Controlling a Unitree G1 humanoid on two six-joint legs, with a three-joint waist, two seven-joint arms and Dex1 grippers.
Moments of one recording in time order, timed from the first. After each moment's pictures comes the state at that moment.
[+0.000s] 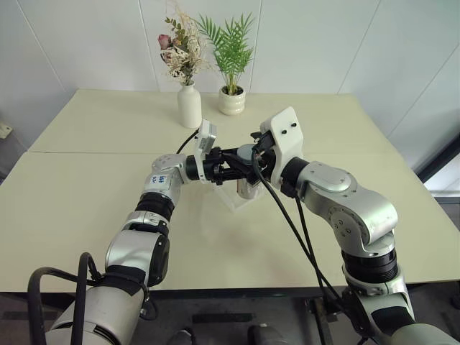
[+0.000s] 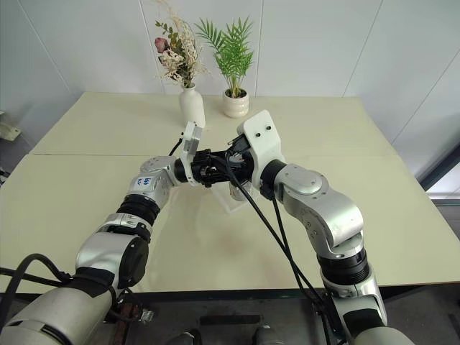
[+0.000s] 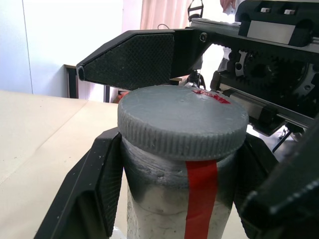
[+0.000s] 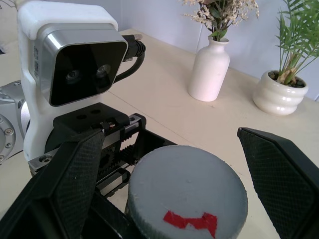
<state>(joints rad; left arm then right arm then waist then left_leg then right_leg) -1.21 0.22 0.10 1.05 -0.30 0.00 -1.37 -0.83 -0.31 0.10 -0.42 0.41 0.98 0.25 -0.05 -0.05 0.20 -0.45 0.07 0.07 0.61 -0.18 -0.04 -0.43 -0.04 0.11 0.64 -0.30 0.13</state>
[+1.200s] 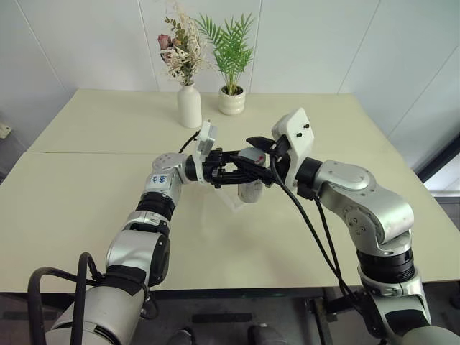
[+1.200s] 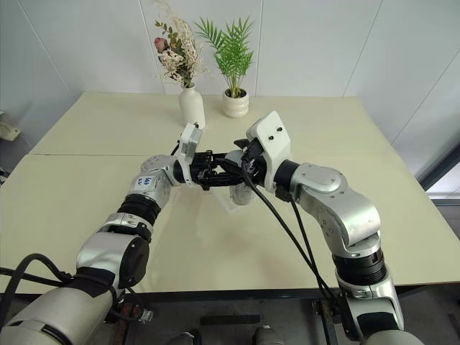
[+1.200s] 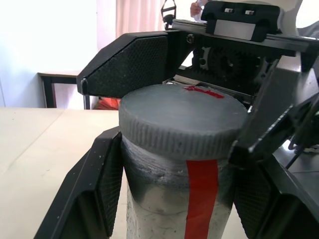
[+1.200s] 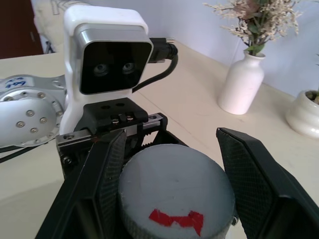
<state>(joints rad) -1.21 0.21 0.10 1.03 -0.30 -0.01 -1.48 -0.80 -0.42 0.06 -0.38 0.45 0.85 0.54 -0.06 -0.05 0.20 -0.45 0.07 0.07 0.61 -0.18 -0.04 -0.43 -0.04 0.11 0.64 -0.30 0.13</state>
